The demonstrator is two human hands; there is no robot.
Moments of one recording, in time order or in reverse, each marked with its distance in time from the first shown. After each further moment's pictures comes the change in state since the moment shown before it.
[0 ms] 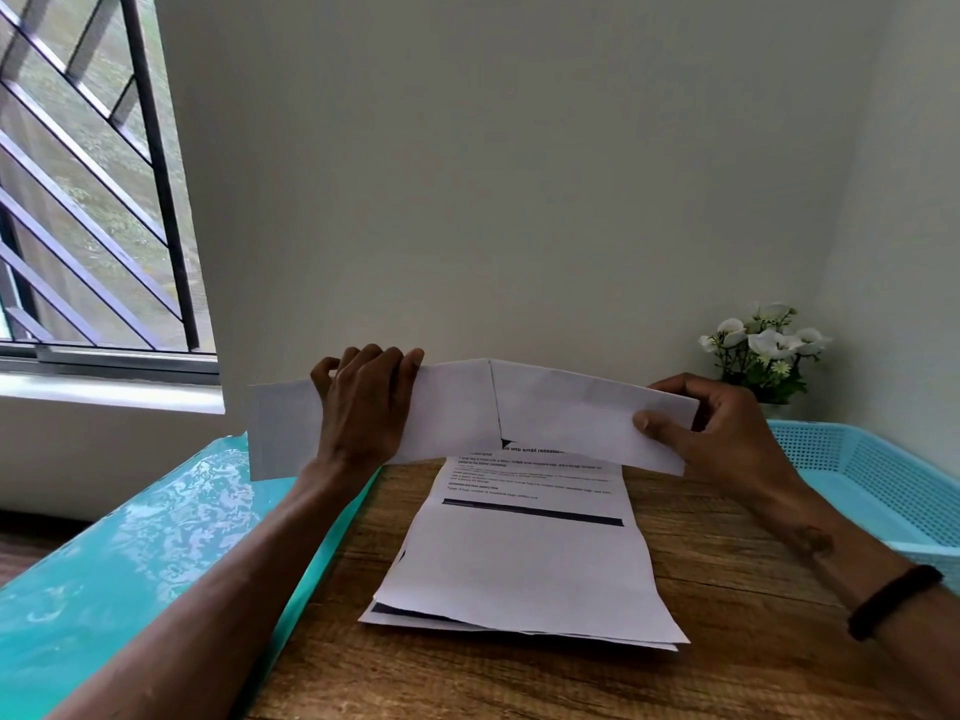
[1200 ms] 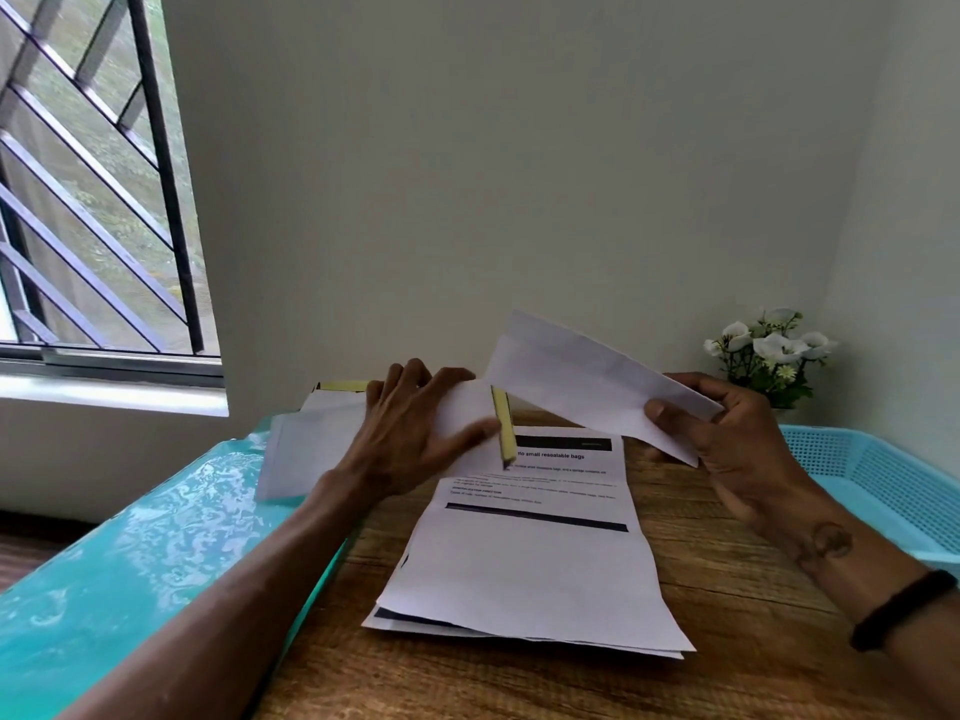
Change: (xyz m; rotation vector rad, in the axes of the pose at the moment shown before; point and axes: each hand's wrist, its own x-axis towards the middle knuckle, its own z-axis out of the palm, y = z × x) left_hand -0.010 0.006 0.013 0.011 -0.355 0.182; right_hand -0.001 -0.008 0.009 0.414 0.086 0.073
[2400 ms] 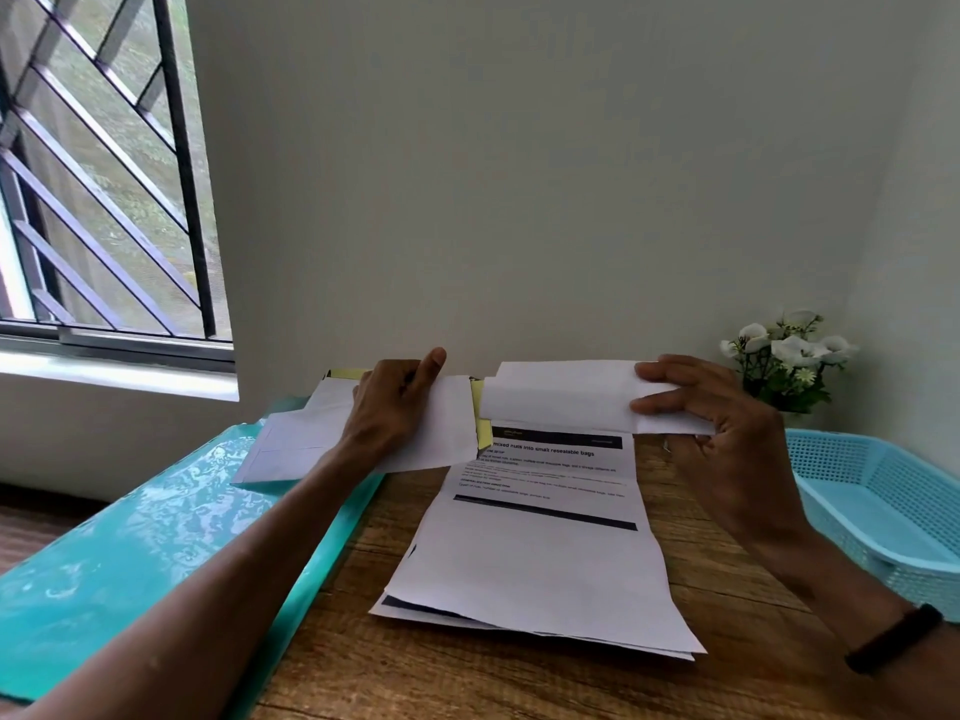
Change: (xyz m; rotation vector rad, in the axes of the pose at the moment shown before) left_hand 0.011 -0.008 -0.010 -0.430 0.085 -0.389; right_hand -0.018 -0.008 0.014 -0.706 -0.026 -0.678
